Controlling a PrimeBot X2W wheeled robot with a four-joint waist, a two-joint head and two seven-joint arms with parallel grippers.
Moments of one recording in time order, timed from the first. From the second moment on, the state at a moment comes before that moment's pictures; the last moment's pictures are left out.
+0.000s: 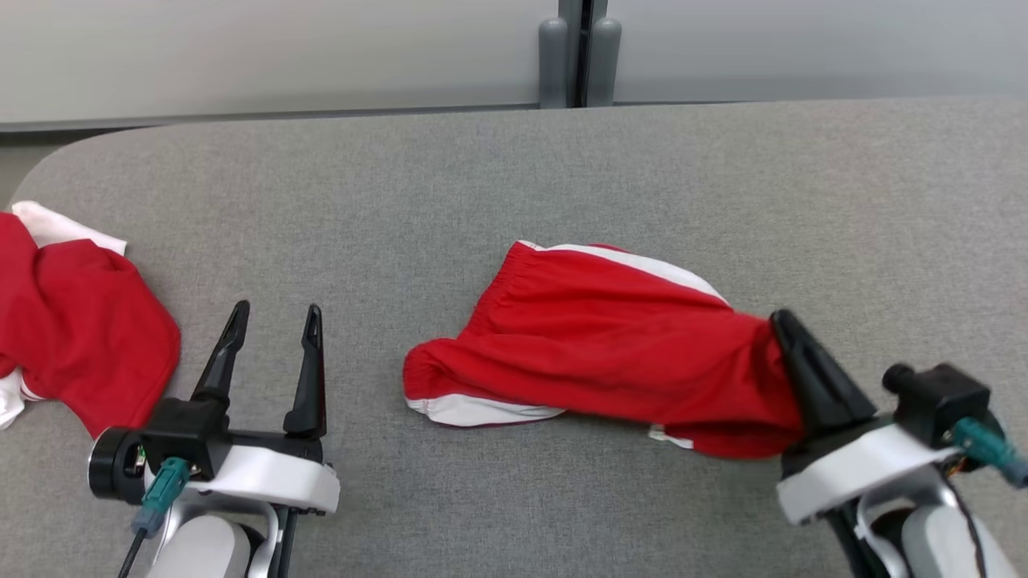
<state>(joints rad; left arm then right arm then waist) -0.17 0.27 -0.32 0.11 -0.38 0.19 -0.26 -0.11 -0.16 0.20 0.02 0.26 0.13 0.02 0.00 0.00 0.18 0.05</state>
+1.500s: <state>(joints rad) -0.21 0.19 -0.25 0.15 -0.28 0.12 -0.26 -0.14 -0.22 0.11 0.09 0.30 0.13 -0.12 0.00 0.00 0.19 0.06</state>
